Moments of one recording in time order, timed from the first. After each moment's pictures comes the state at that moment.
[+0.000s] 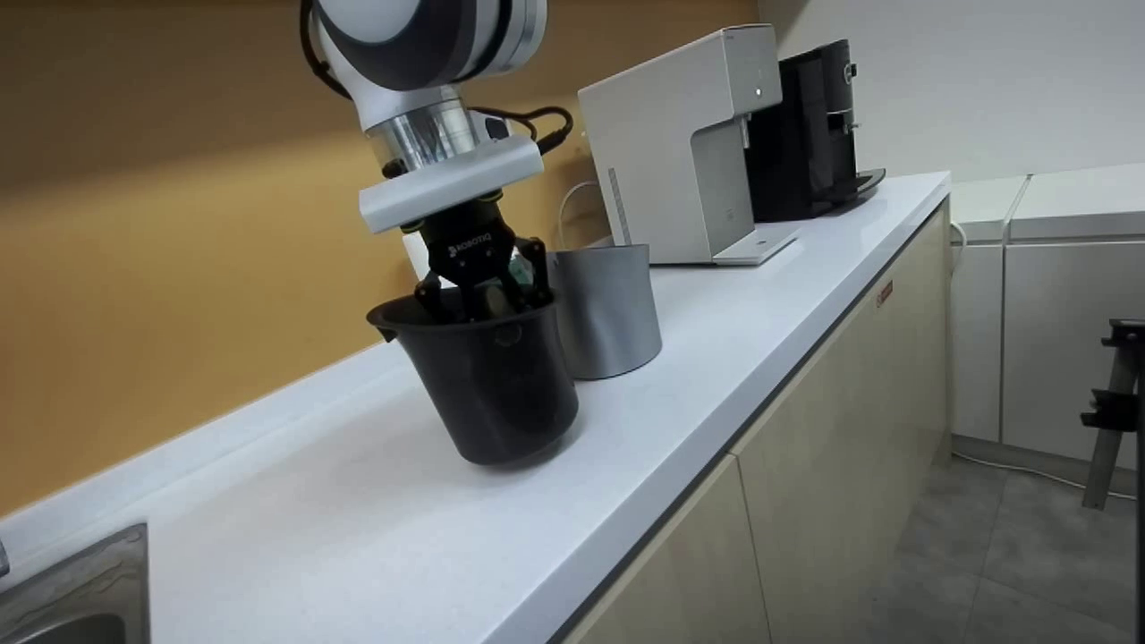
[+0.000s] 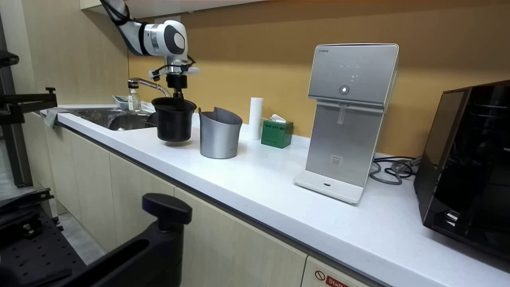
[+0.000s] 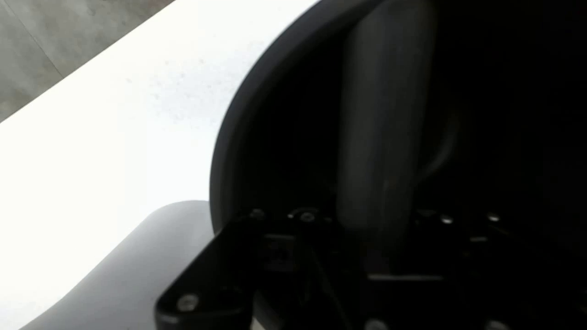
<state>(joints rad) 0.26 0.38 0.14 -1.78 -0.15 2.15 0.98</state>
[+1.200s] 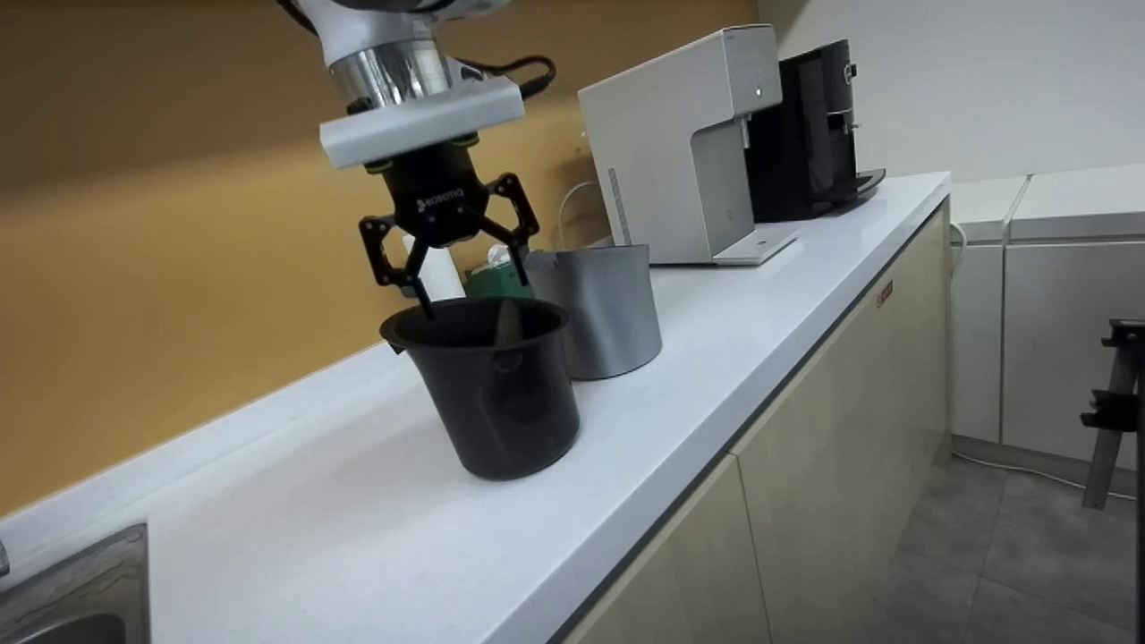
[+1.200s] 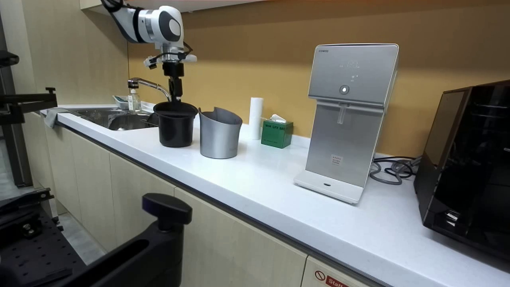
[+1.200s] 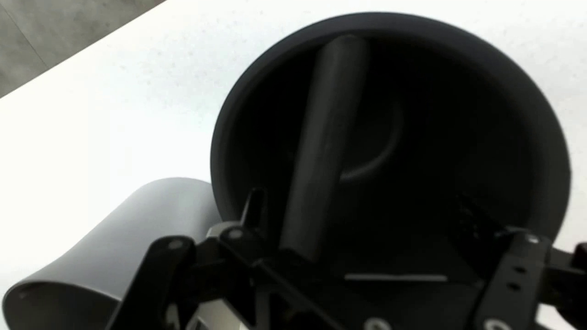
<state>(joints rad) 0.29 0.31 0.14 -1.77 -0.13 2.12 0.92</state>
